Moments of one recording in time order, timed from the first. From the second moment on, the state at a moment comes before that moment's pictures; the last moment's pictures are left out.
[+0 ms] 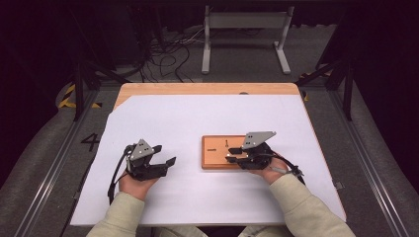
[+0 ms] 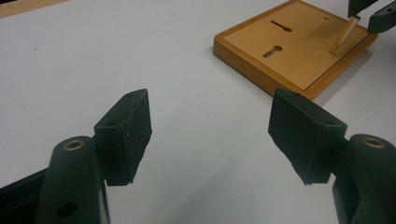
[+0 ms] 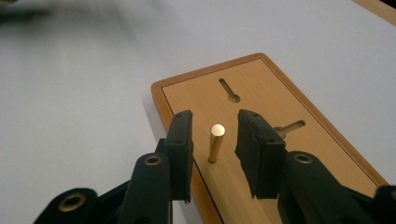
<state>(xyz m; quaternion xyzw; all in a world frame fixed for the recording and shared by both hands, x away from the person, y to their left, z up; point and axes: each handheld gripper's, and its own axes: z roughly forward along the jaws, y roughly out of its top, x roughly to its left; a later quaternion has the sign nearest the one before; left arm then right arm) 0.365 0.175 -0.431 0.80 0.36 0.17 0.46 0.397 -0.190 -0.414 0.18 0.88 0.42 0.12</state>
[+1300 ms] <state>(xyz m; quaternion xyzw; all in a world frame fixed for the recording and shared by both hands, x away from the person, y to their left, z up) 0.364 0.173 -0.430 0.79 0.36 0.17 0.46 0.390 -0.172 -0.430 0.11 0.90 0.38 0.19</state>
